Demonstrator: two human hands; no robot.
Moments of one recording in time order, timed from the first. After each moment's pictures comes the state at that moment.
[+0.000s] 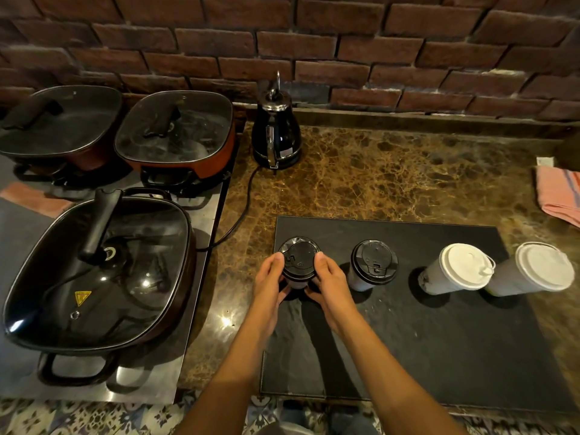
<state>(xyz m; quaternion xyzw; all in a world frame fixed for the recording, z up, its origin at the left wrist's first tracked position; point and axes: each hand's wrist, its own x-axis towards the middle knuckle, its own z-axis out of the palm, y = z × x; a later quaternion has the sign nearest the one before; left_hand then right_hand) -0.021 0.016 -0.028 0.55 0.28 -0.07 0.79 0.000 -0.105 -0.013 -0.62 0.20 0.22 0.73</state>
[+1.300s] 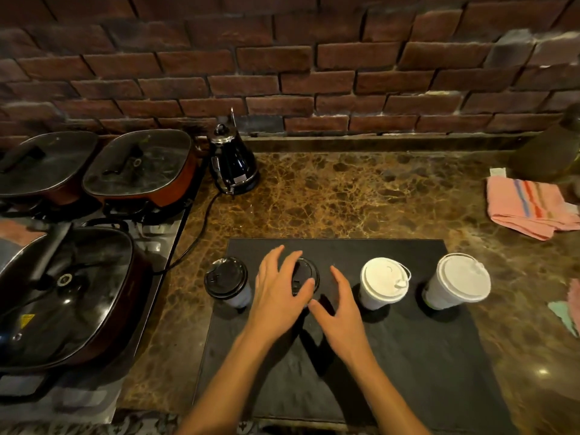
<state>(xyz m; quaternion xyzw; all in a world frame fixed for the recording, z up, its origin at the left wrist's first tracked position) 0.002 -0.135 0.027 0.94 0.03 0.00 0.34 -0.019 -0.284 0.013 -0.80 0.04 0.12 0.59</state>
